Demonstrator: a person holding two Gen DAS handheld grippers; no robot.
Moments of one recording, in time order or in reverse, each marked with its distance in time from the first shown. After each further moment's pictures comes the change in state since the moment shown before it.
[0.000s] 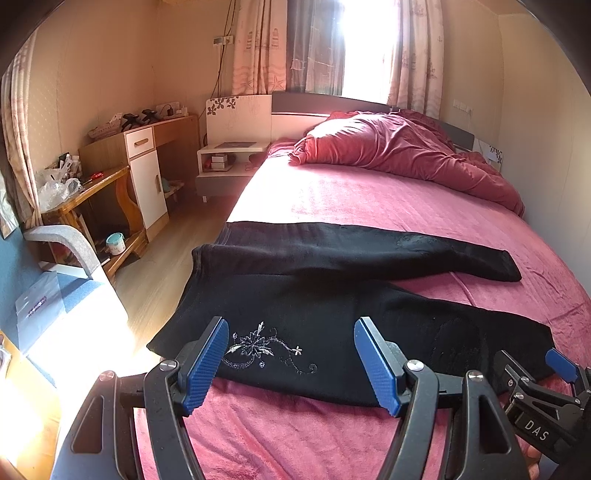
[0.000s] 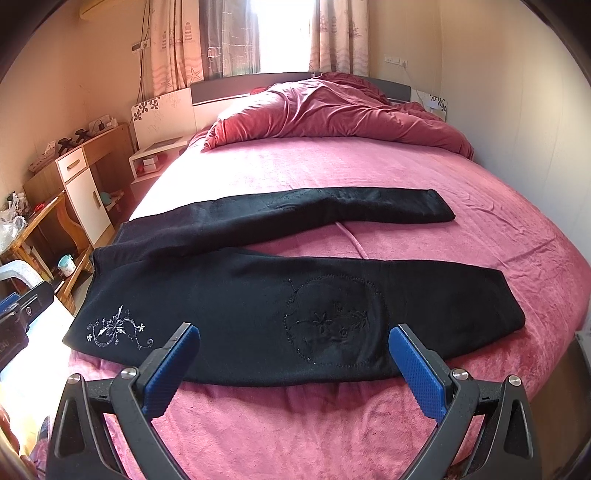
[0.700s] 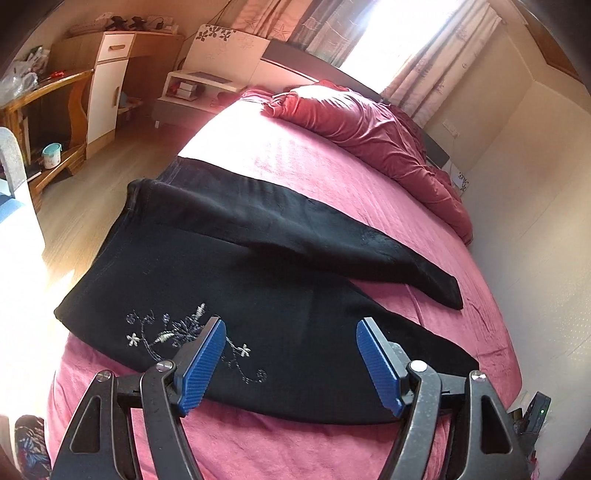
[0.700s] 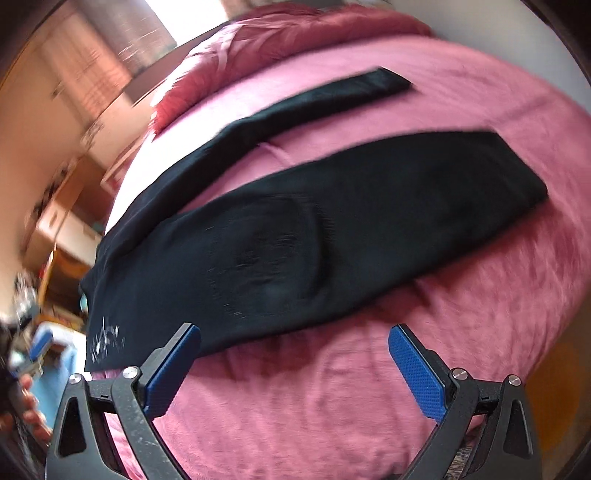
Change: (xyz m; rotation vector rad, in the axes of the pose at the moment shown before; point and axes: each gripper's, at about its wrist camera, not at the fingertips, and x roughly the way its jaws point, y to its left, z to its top) left arm 0.092 0.058 0.018 -0.271 0.195 -0.342; right arm 0.061 -0.142 -0.049 0.434 0.268 0.117
